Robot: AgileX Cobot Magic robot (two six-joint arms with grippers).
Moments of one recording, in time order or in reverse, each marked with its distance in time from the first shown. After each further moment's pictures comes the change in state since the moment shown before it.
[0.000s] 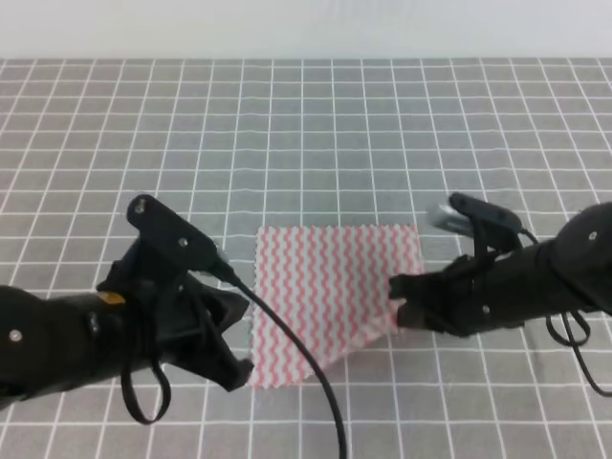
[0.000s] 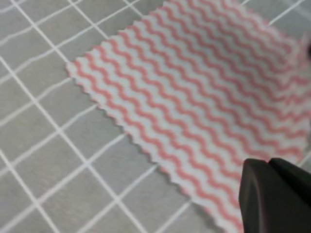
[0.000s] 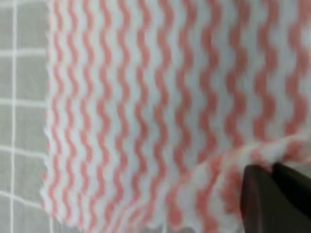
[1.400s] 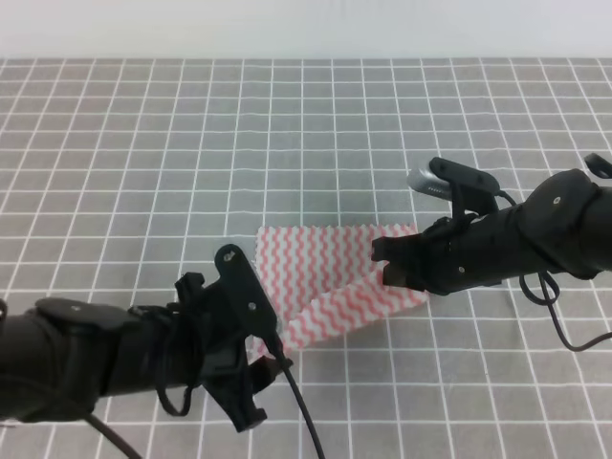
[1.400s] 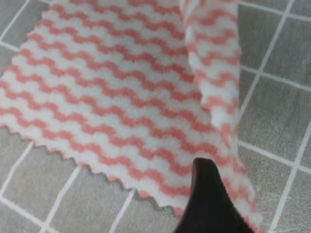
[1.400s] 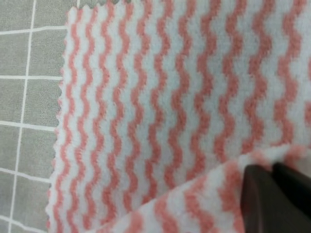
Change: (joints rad) left arm -0.002 0.258 0.003 -0.752 0.019 1.183; right arm -0.013 0.113 -0.169 -0.009 -0.034 -0.031
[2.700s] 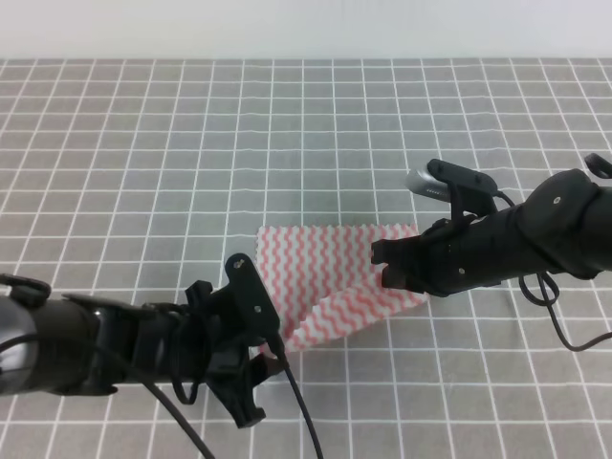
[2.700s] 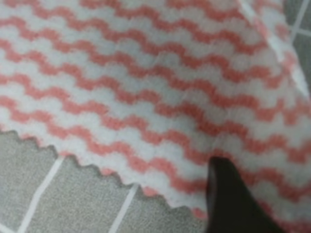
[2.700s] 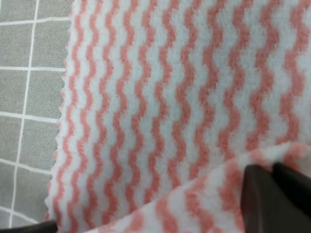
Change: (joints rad) left arm 0.061 0.181 -0.045 -0.128 0.052 0.204; right arm 0.001 0.004 0.000 0.003 0.013 -0.020
